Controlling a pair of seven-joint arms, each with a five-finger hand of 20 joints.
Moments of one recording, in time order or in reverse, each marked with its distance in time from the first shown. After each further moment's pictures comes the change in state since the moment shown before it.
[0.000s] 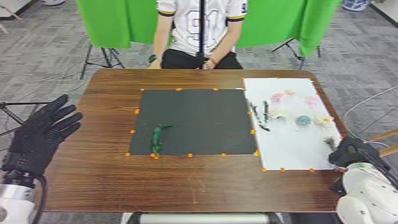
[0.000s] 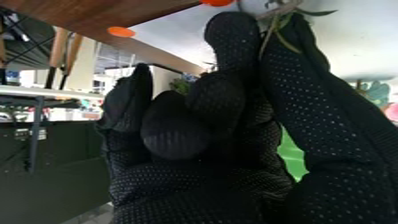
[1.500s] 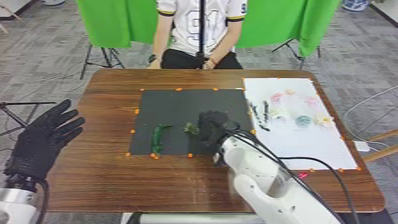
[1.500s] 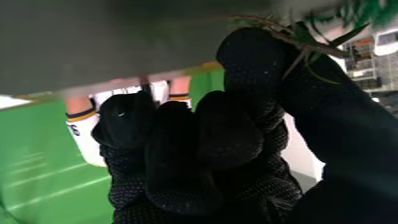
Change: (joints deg) left arm 1.4 -0.5 0.4 -0.7 0.0 0.7 -0.6; right arm 34.7 -8.3 -46.3 11.9 -1.8 2.1 -19.0
